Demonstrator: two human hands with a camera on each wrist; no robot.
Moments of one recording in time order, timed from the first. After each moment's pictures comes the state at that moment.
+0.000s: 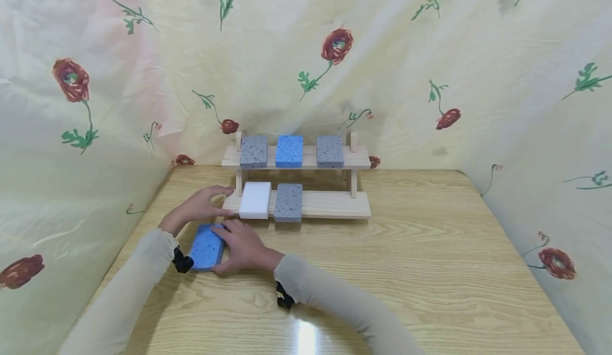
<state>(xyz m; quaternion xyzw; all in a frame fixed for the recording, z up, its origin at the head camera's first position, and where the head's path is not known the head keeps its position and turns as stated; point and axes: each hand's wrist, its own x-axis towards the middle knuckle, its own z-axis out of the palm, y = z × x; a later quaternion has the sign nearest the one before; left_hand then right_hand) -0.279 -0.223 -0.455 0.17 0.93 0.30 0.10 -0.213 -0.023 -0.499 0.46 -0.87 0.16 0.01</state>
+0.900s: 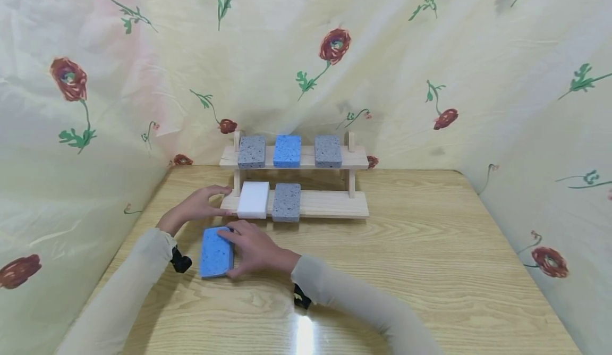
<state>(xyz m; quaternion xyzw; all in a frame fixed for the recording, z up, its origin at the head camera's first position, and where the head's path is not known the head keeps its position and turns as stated) -0.278 -0.222 -0.454 0.17 0.93 0.30 0.10 -0.206 0.015 -0.489 0.50 -0.85 0.18 0.02</state>
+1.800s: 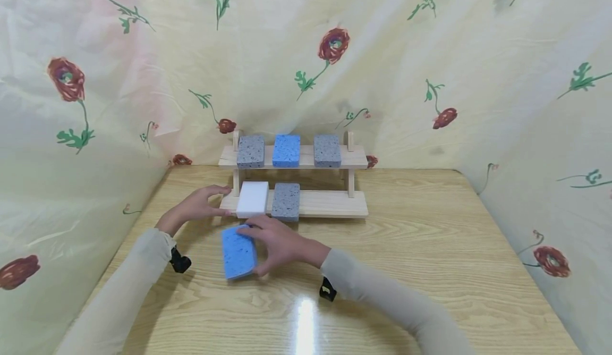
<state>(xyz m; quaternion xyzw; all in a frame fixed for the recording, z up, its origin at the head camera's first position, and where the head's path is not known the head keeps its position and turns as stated) -0.278 -0.222 -0.454 0.16 0.93 0.31 0.11 -0.216 0.072 -0.460 0.53 -0.83 0.18 -0.03</state>
